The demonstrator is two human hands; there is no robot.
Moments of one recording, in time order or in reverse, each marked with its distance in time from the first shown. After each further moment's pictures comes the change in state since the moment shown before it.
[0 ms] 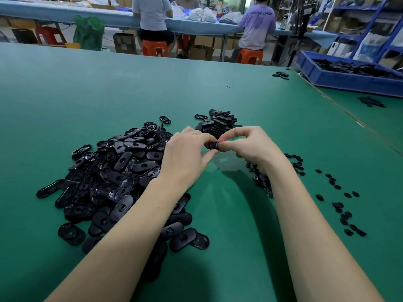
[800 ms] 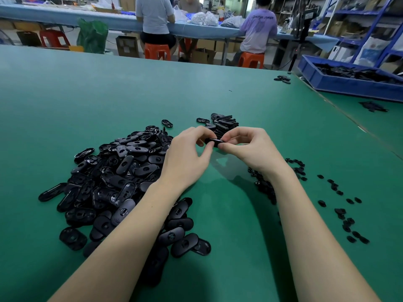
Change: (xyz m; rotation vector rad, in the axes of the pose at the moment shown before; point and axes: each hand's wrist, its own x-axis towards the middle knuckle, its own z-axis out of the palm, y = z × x) left_hand 0.005 -0.009 0.006 -0.393 0.034 -0.101; right_hand 0.002 0.008 0.001 0.106 0.014 -0.178
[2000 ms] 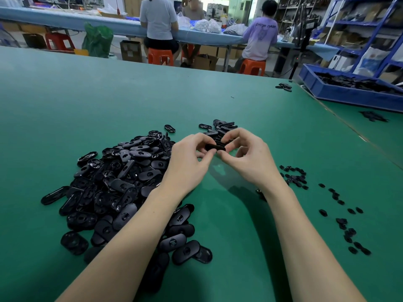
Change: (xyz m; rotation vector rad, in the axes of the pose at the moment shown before) left_hand 0.001 0.001 -0.001 -0.170 0.021 -0.047; right_hand 0.001 0.012 0.011 -0.143 0.094 -0.247
